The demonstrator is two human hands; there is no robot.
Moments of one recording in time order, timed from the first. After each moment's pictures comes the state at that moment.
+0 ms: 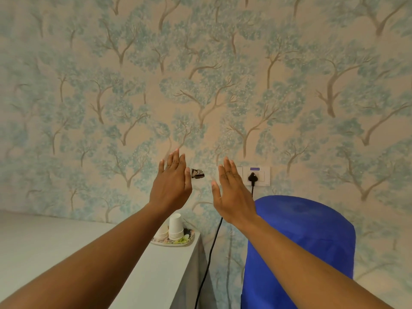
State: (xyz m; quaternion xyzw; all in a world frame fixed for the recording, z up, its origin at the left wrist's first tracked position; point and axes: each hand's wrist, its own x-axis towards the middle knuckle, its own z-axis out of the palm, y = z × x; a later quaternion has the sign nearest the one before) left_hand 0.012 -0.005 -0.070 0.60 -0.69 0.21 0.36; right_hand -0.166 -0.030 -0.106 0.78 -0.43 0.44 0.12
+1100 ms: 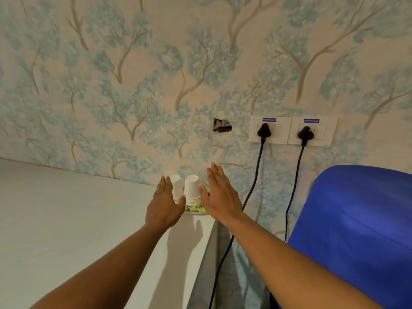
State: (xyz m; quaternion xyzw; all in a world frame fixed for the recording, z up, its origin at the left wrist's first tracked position) left_hand 0.125 -0.158 -0.278 0.75 -0.59 -0.01 0.30; right_hand -0.048 -0.182 -0.241 0.83 -0.47 0.30 -0.06
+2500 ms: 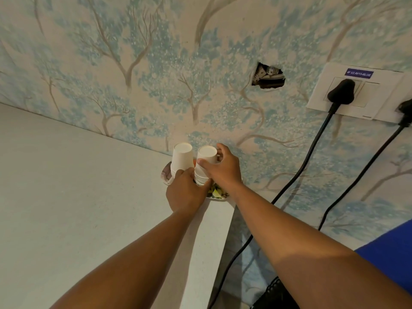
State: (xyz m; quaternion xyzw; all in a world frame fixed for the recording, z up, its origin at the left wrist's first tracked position) left_hand 0.121 -0.268 -0.375 0.79 -0.46 -0.05 0.41; right_hand 0.033 -0.323 -0.316 0.67 -0.55 0.38 -0.32
